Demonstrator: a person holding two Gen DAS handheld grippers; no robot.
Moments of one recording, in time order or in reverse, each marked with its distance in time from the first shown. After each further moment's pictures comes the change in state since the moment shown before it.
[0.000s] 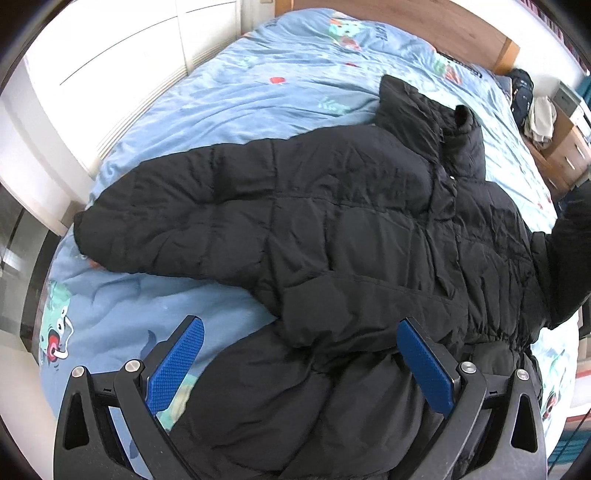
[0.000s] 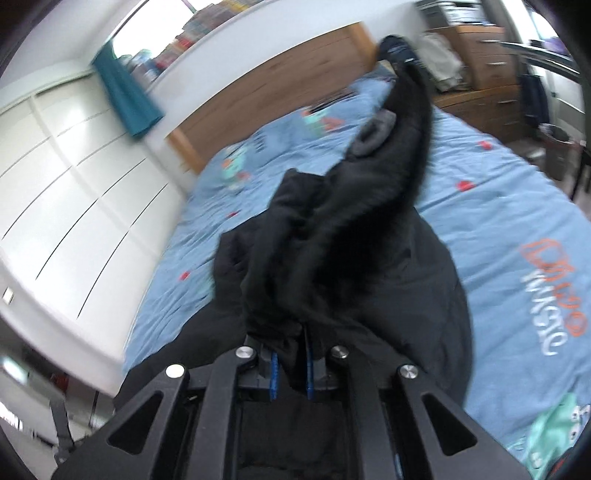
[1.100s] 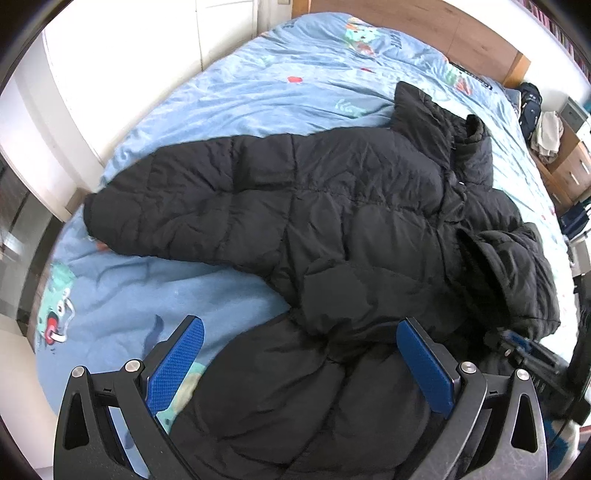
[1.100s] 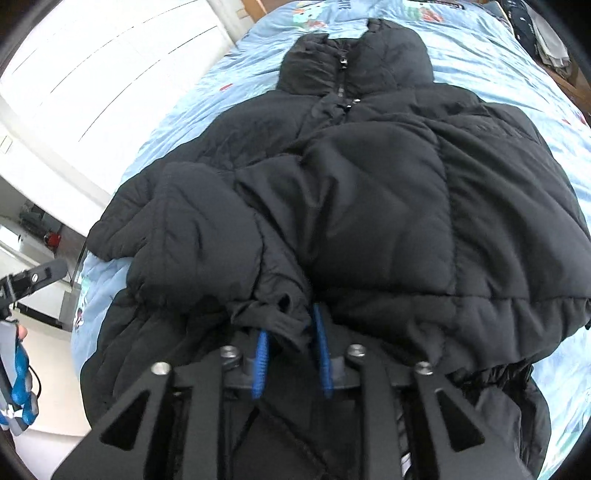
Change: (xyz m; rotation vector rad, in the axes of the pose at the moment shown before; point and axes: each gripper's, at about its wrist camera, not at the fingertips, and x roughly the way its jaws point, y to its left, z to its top) left arm -0.002 0.015 -0.015 -0.057 -0.006 -0.013; right arm 0.089 0.084 -0.183 -0.295 0.484 0.015
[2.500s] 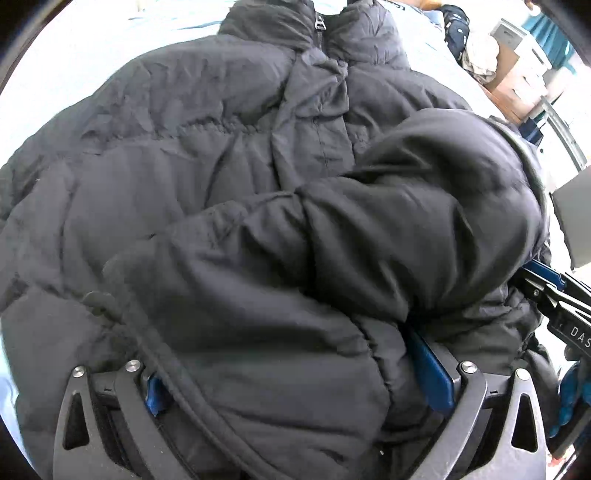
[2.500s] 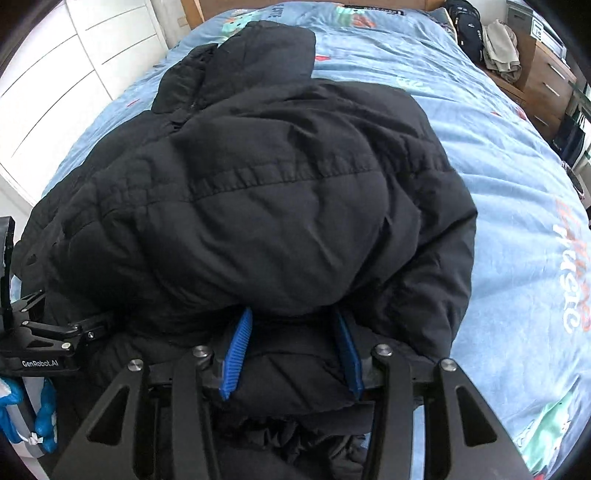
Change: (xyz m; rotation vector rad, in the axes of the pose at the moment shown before) left arm 0.149 -0.169 -0.011 0.252 0.119 -0.184; right arm 0.009 -0.123 0.028 0.038 -0.036 -0.277
